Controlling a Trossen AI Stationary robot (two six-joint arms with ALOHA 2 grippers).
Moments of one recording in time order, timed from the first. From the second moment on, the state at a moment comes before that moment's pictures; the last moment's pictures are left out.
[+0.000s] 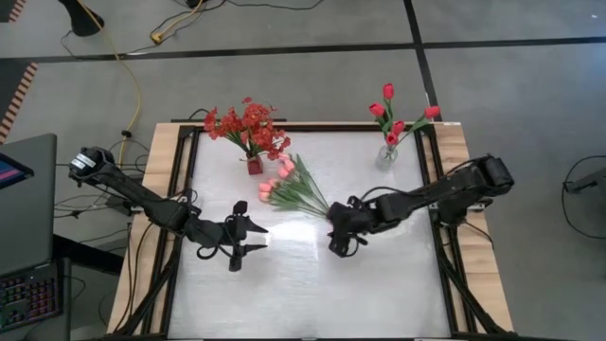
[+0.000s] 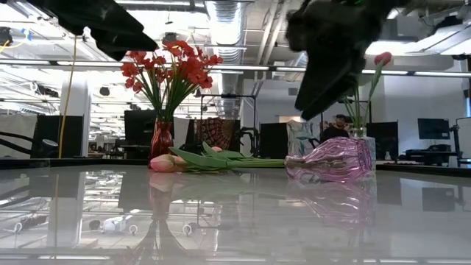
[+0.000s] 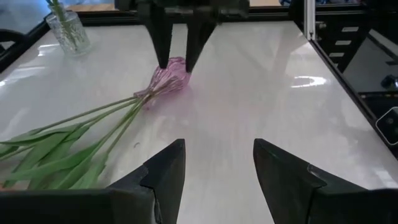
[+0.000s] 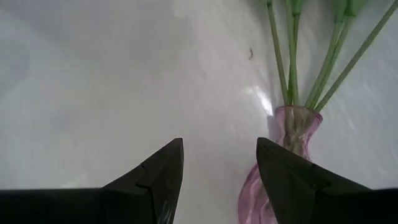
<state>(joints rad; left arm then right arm) -0.47 1.11 0.59 0.05 -0.43 -0.23 0.24 1.59 1.06 -0.47 0.22 0.64</state>
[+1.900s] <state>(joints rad) -0.48 1.11 0.59 0.00 -0.37 -0.22 0.12 2.05 1.43 -0.96 0.23 0.66</state>
